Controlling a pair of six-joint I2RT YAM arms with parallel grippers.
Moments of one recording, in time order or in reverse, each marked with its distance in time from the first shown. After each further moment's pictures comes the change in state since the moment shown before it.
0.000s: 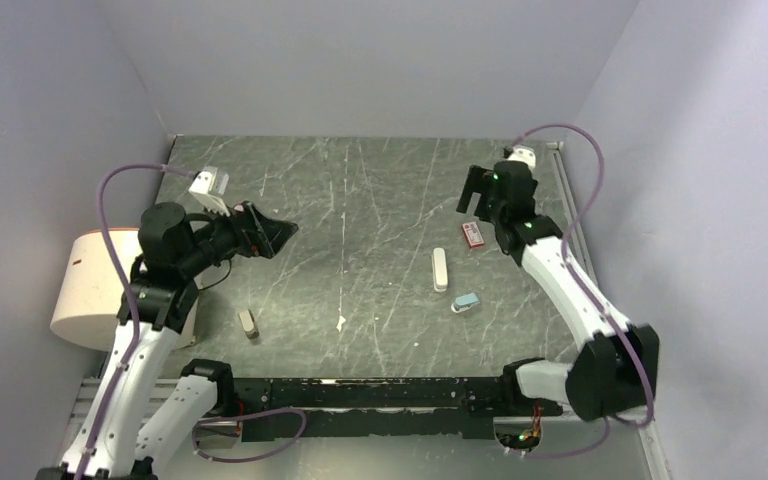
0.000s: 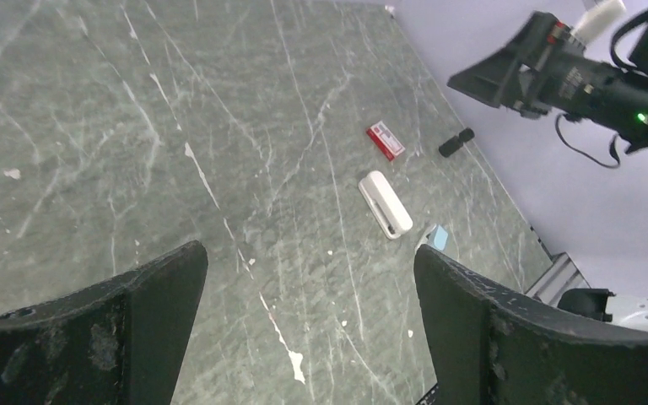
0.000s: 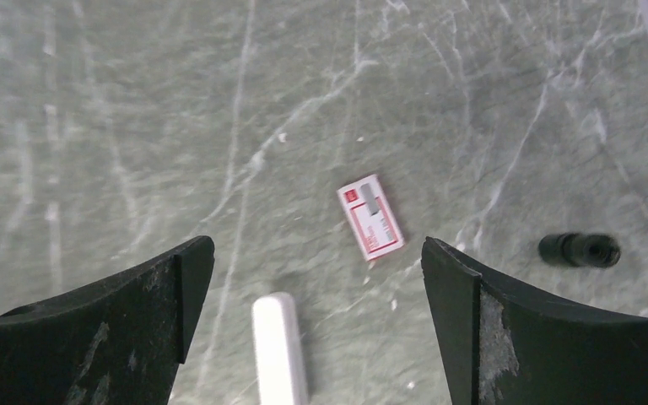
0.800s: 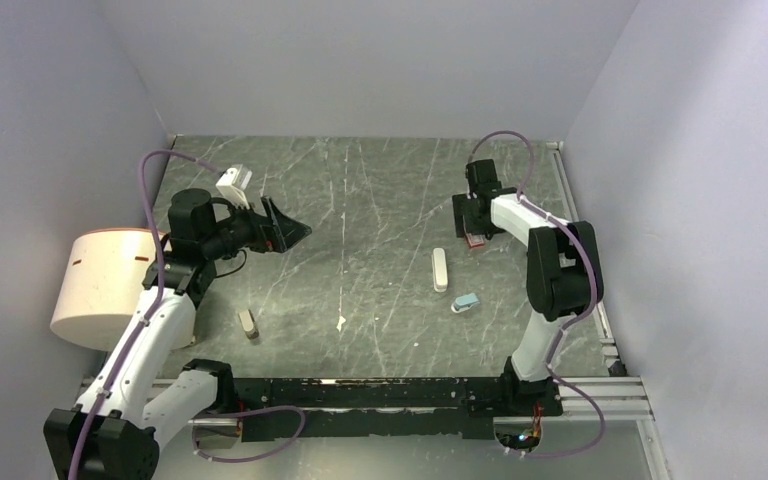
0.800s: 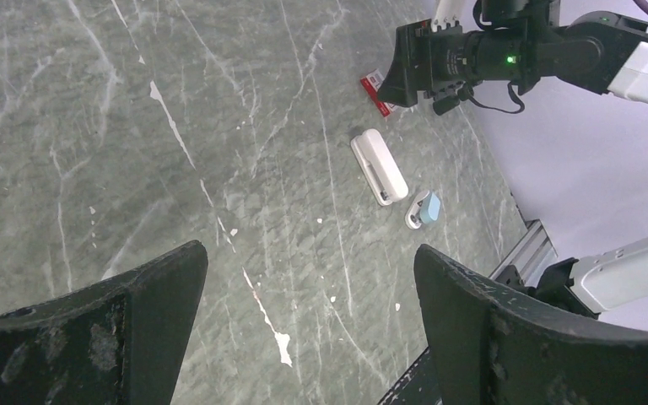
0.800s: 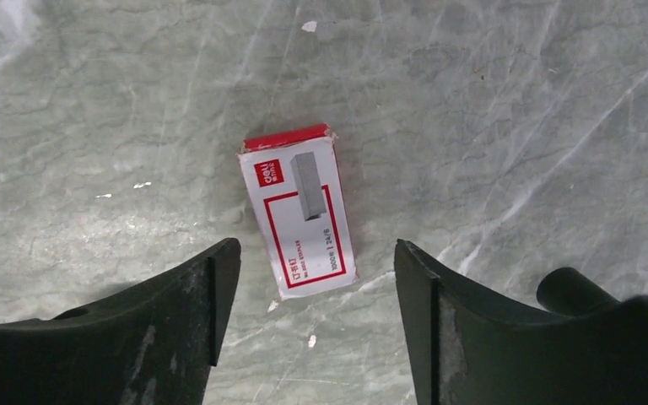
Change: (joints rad) left arm 0.000 0.212 -0.059 0.101 0.103 -0.035; right arm -0.058 0.620 0.220 -0.144 -0.050 -0.319
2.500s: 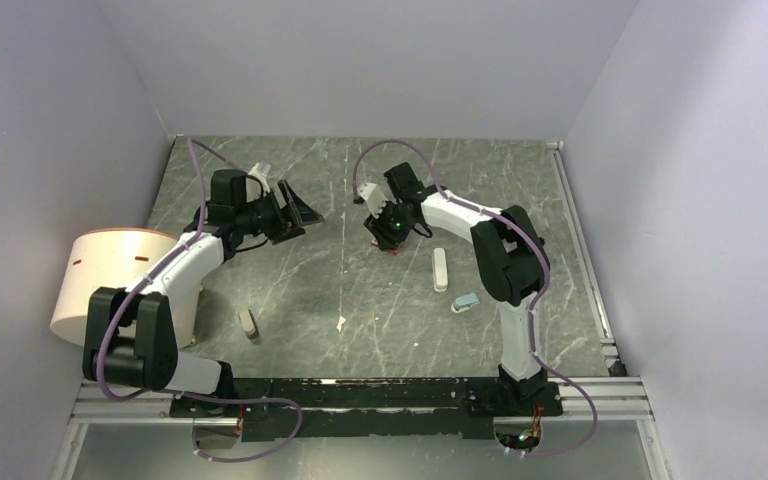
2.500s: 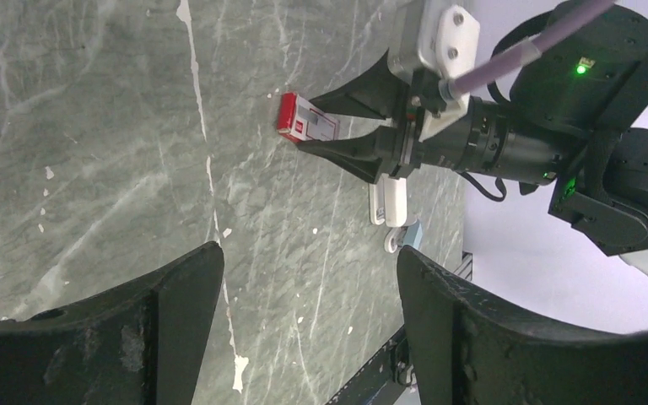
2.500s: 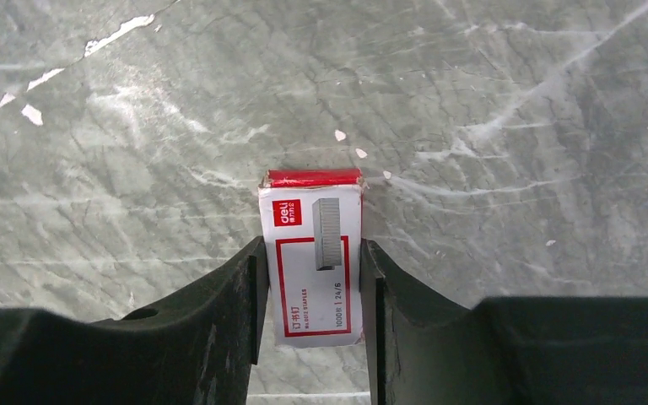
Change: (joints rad) left arm 0.000 0.478 0.080 0.131 0.018 -0.269; right arm 0.351 0.261 0.274 -0.016 -0.532 -0.531
